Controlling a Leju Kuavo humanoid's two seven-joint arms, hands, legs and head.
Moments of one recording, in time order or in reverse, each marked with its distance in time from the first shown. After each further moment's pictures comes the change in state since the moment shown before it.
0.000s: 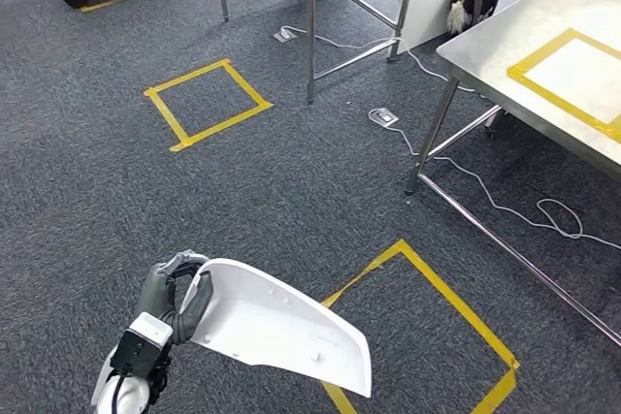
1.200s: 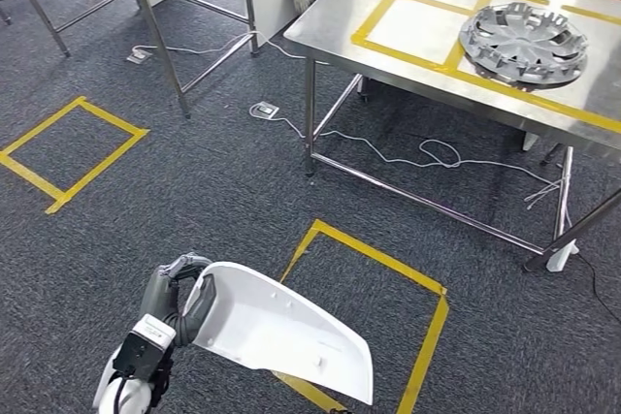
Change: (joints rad) left arm 0.005 -0.003 -0.007 0.001 -0.006 -0.005 0.004; right arm -0.006 0.006 -0.025 0.017 0.017 -0.006 0.015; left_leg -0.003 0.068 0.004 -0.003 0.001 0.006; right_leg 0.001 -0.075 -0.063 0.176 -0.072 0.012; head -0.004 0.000
